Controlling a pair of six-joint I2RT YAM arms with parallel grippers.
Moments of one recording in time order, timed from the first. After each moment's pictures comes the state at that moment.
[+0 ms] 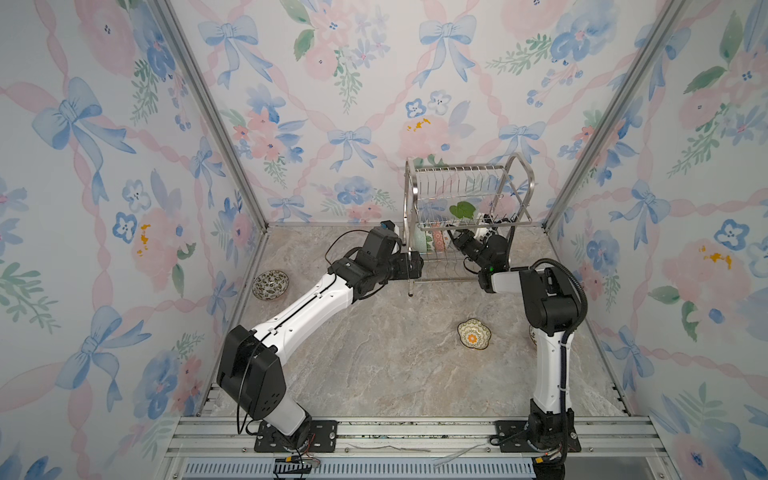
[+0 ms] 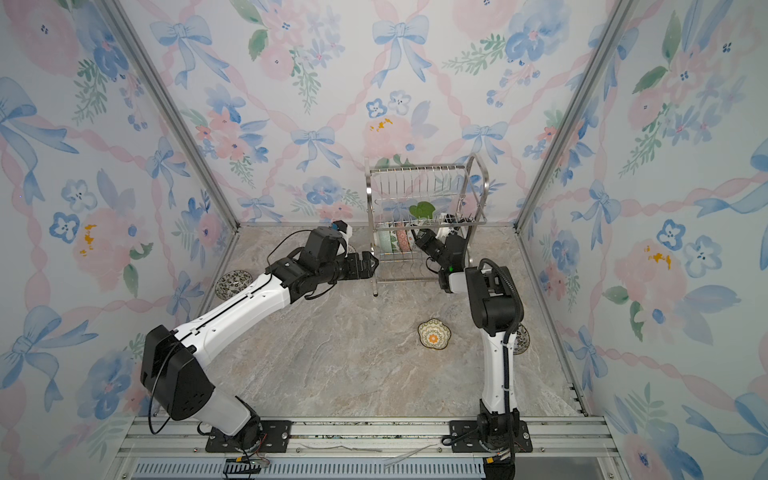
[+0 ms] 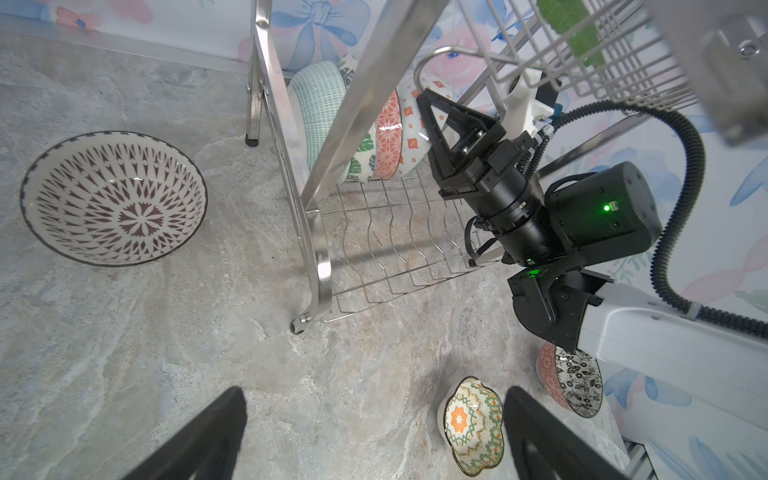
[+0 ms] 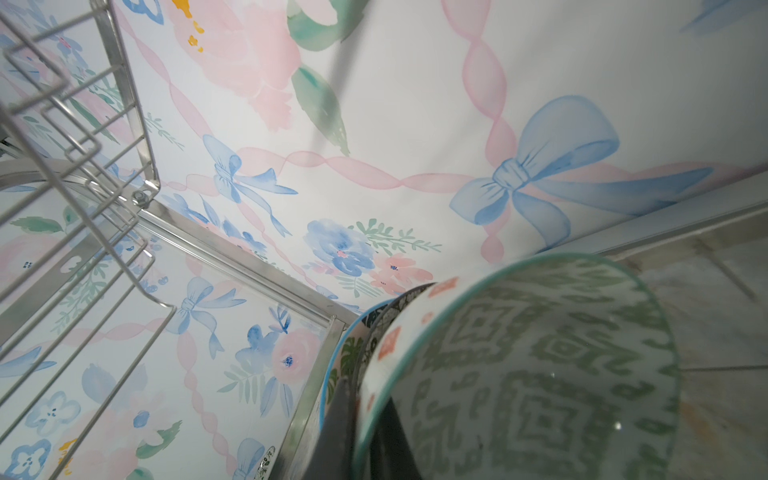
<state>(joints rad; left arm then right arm) -0.62 1.56 1.38 -0.44 0.04 -0.56 0.17 2.25 1.31 1.05 -0.49 1.04</state>
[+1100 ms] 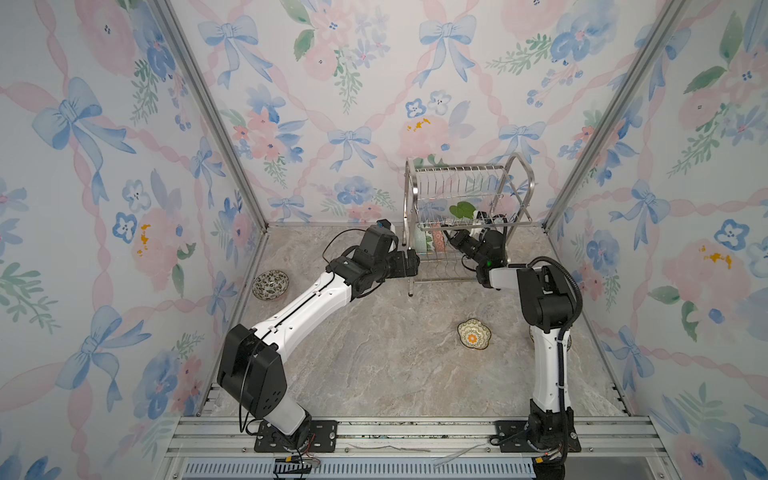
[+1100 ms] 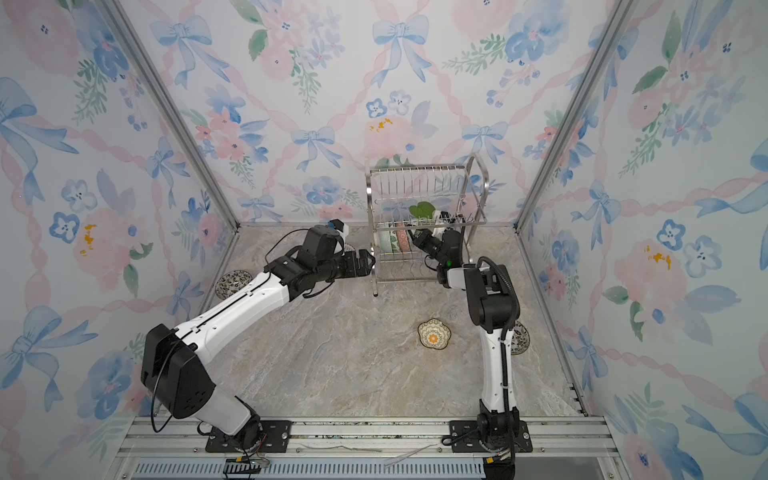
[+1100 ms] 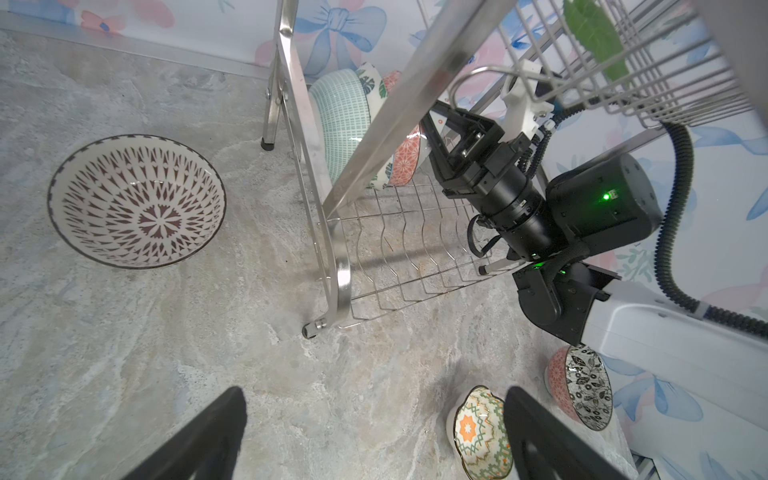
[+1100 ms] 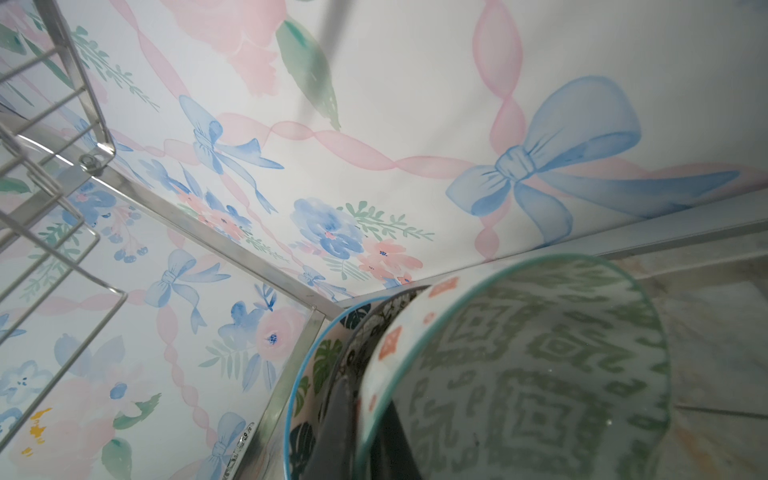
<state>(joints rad) -0.60 1.57 1.38 -0.44 0.04 -0.56 0.16 2.29 1.41 0.91 -0.55 0.91</state>
